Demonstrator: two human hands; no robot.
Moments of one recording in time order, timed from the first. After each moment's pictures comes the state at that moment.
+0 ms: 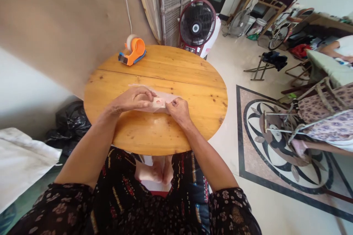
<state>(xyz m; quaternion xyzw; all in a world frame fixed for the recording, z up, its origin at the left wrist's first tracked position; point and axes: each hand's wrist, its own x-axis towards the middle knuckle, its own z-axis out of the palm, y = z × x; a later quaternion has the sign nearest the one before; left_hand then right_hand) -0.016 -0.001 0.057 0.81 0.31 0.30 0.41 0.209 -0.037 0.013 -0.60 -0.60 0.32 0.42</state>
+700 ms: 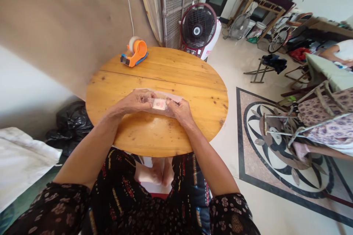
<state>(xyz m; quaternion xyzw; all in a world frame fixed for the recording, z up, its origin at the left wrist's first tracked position) -0.007 -0.002 0.048 0.82 0.36 0.27 0.34 0.205 -0.042 0.022 -0.49 -0.51 0.49 0.51</state>
